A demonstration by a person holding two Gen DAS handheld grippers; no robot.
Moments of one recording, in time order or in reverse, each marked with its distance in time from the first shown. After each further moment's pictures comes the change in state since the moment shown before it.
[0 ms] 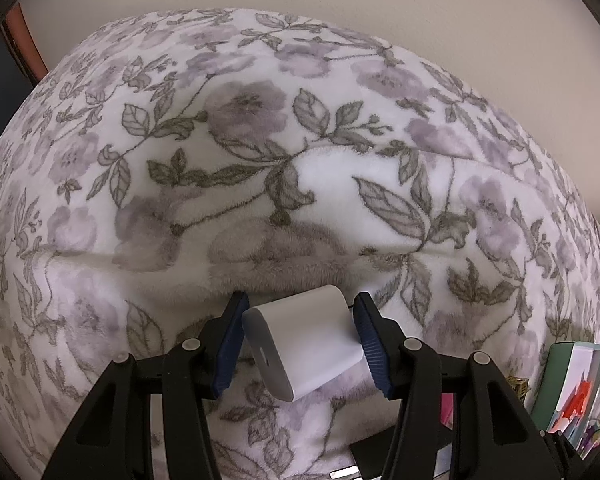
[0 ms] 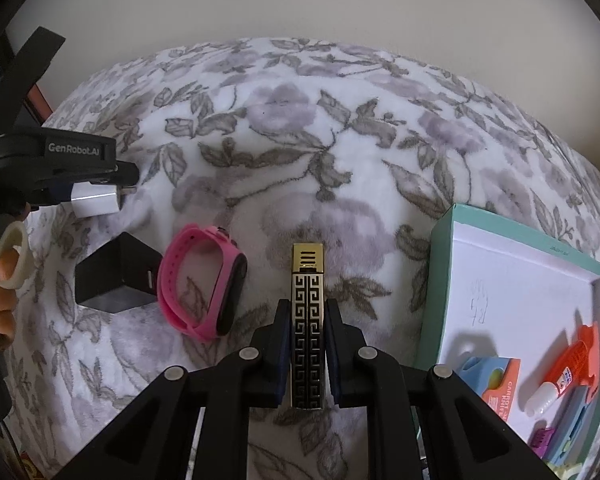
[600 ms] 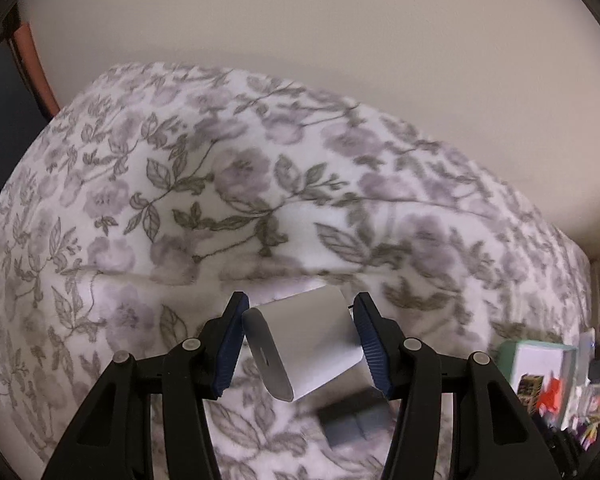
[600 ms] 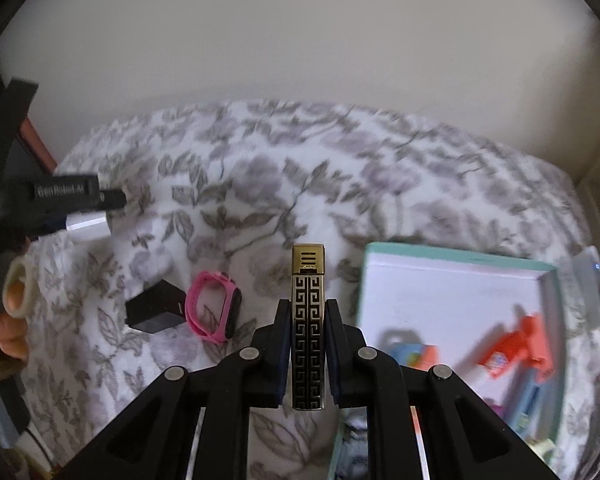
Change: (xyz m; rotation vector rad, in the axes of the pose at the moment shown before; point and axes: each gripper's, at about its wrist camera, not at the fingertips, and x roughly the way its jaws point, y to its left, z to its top) left arm -0.087 -0.021 -0.007 0.025 -0.125 -0.035; right arm -0.090 -0.030 0.003 0.106 -0.122 -0.006
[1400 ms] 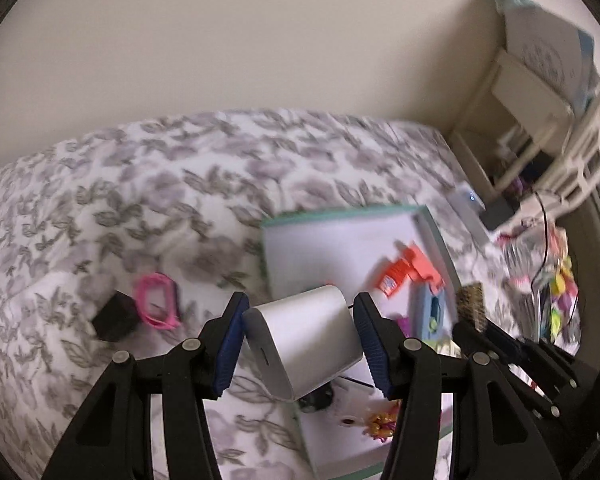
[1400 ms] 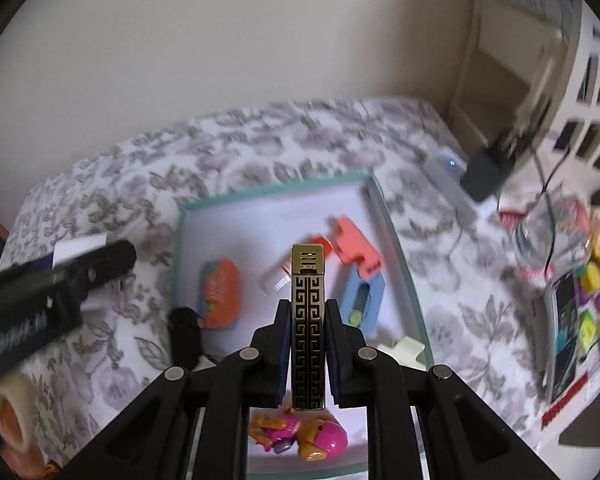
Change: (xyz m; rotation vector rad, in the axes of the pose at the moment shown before) left arm -0.082 -0.194 -0.129 0.438 0.002 -0.265; right arm -0.073 -0.131 -0.075 0.272 0.019 -0.166
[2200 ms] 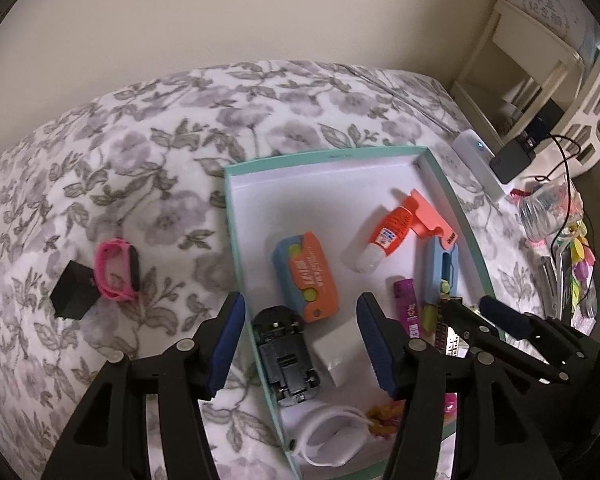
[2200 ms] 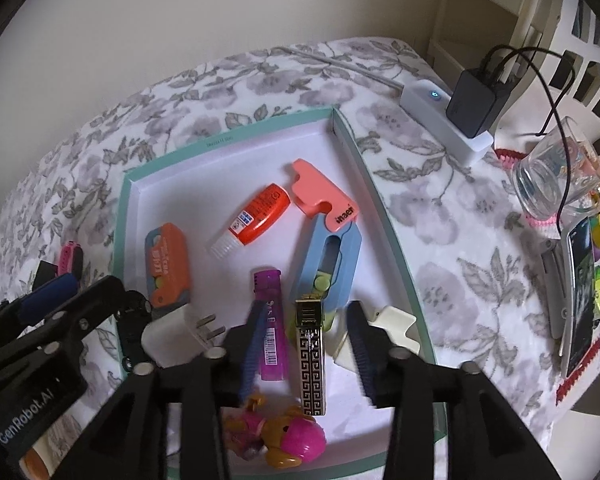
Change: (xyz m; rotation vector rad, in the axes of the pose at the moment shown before) left arm 0.041 -0.018 -0.023 0.030 0.096 0.033; right arm 0.039 -0.029 -0.012 0.085 0.122 -0.026
